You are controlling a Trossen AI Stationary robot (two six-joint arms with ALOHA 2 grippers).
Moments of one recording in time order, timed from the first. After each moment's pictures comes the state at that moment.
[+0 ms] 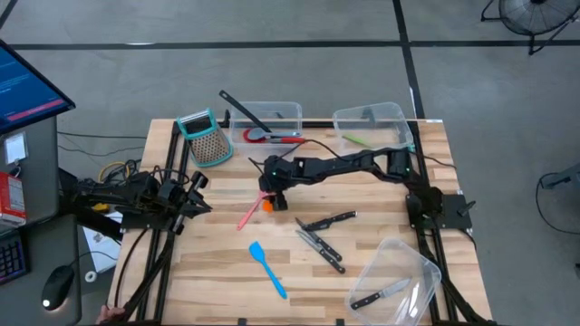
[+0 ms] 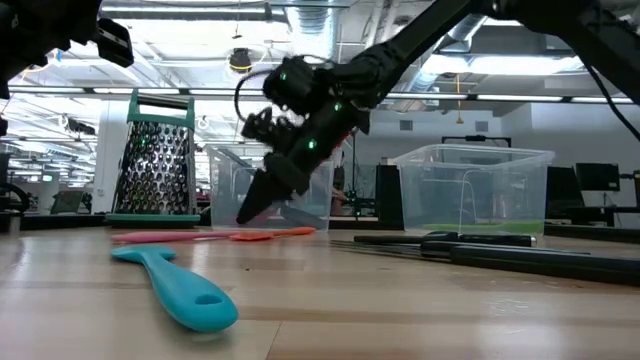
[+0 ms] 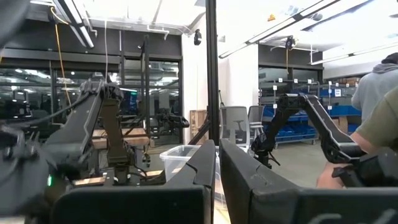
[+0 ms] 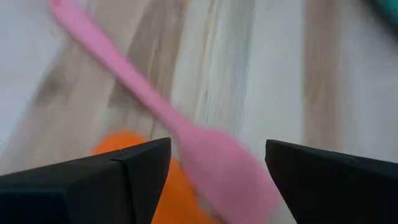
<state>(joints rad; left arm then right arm) -0.11 0.00 0.01 0.34 0.21 -0.06 -0.16 2.28 1.58 -0.14 -0.12 -0.35</state>
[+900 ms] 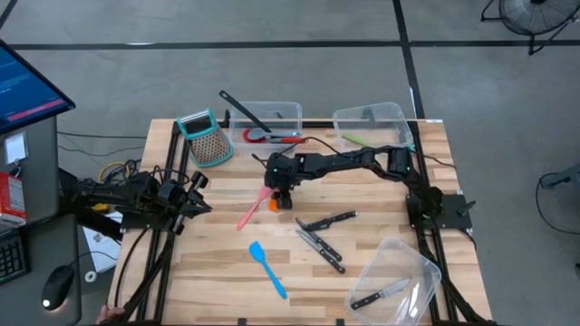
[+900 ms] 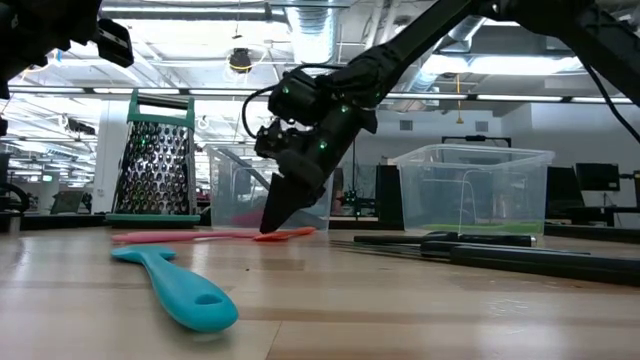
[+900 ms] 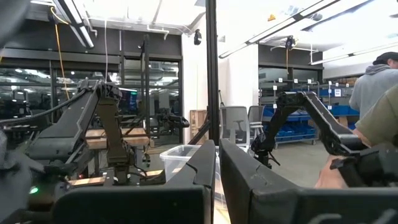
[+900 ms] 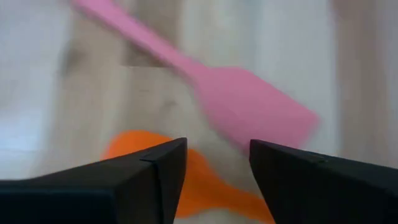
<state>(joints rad) -0.11 0.00 0.01 0.34 0.21 -0.06 -0.17 2.26 1.60 -0.33 -0.22 -0.17</state>
